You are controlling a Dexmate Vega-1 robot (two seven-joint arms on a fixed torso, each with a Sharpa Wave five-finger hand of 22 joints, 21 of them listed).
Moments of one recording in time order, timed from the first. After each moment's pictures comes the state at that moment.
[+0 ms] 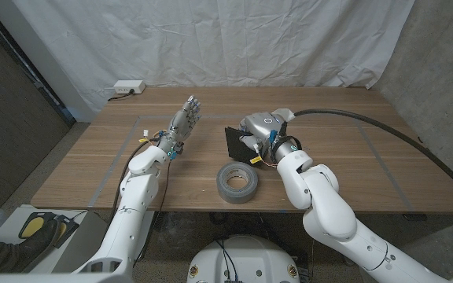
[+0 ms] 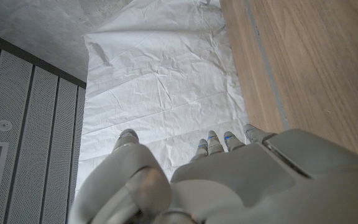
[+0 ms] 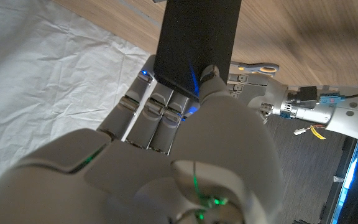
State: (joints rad) left arm 0.96 0.10 -0.10 -1.42 -0.24 -0.08 -0.47; left_hand 0.32 0.00 0.09 0.05 0.29 -0.14 0.00 0.19 0.18 -0.09 -0.06 0.20 0.18 -0.16 -0.01 0.18 0.18 -0.17 -0.03 0.20 0.18; right arm -1.09 -0.59 -0.73 -2.35 -1.33 -0.55 0.32; right_hand 1.13 0.09 0.19 -0.16 0.18 0.91 -0.09 0.36 0.25 1.07 -0.13 0.39 0.21 1.10 -0.20 0.45 0.37 0.73 -0.07 0.45 0.24
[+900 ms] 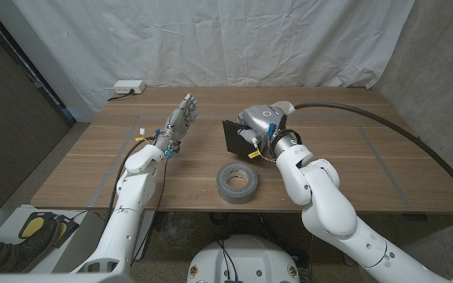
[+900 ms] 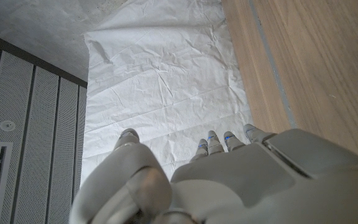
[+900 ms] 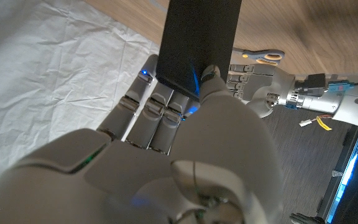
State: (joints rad) left arm 0.96 0.11 -0.11 -1.45 -0.24 -0.08 -0.46; left_hand 0.32 0.01 0.09 0.05 0.29 -0.14 0.00 0.19 0.18 -0.09 -0.06 0.20 0.18 -0.16 -0.01 0.18 0.18 -0.17 -0.03 0.20 0.18; right arm -1.08 -0.56 -0.72 -2.38 -1.37 -0.52 0.36; right_hand 1.13 0.09 0.18 -0.15 0.18 0.91 -0.09 0.35 0.26 1.09 -0.13 0.40 0.22 1.11 -0.21 0.46 0.39 0.73 -0.07 0.46 0.25
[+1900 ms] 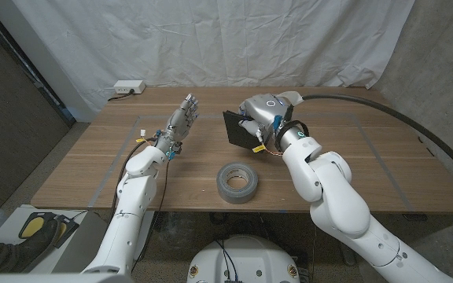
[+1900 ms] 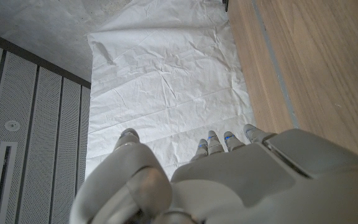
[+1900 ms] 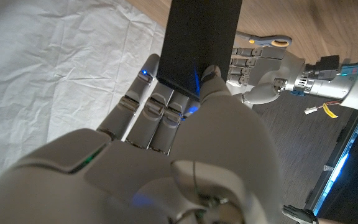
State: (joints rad) left arm 1.01 0.10 -0.10 -1.52 -0.23 -0.05 -0.44; left_hand 0.32 0.01 0.08 0.05 0.29 -0.14 0.00 0.19 0.18 -0.09 -0.06 0.20 0.18 -0.16 -0.01 0.18 0.18 -0.17 -0.03 0.20 0.18; right arm -1.10 -0.58 -0.65 -2.47 -1.39 -0.46 0.38; right_hand 1.13 0.09 0.17 -0.14 0.17 0.92 -0.09 0.36 0.27 1.09 -0.14 0.40 0.23 1.11 -0.21 0.46 0.41 0.73 -0.07 0.47 0.25
